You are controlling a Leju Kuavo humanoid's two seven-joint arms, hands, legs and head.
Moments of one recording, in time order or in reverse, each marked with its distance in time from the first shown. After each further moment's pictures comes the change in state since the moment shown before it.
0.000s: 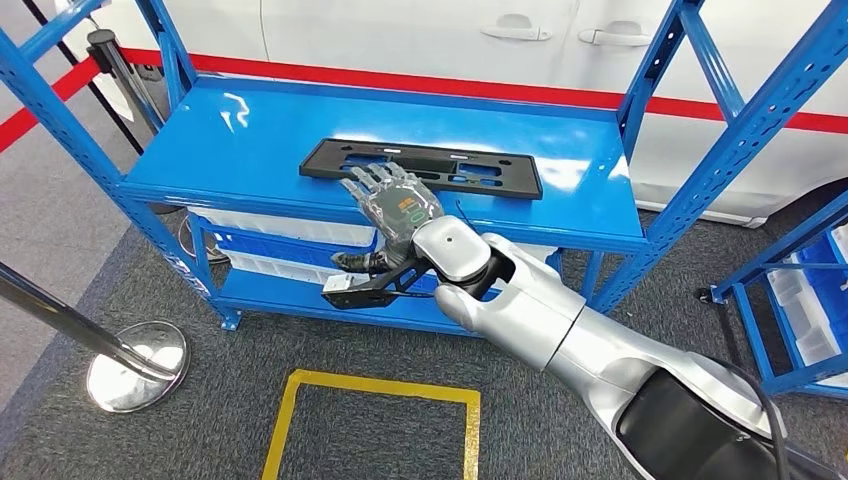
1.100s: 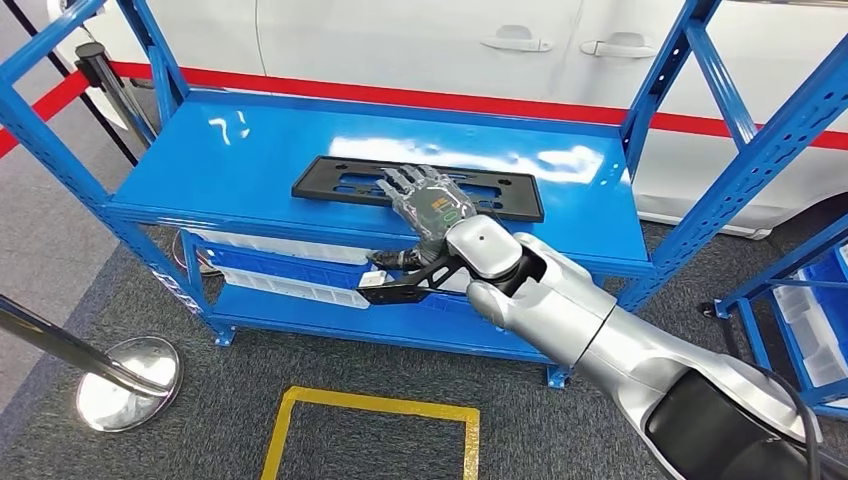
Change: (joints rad) left arm 0.001 0.006 0.003 0.000 -0.039 -0.017 -0.021; right arm 0.007 -0.104 0.007 -0.047 -0.008 0.014 0.000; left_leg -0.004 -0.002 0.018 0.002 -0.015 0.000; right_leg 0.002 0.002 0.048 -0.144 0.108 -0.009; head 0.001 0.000
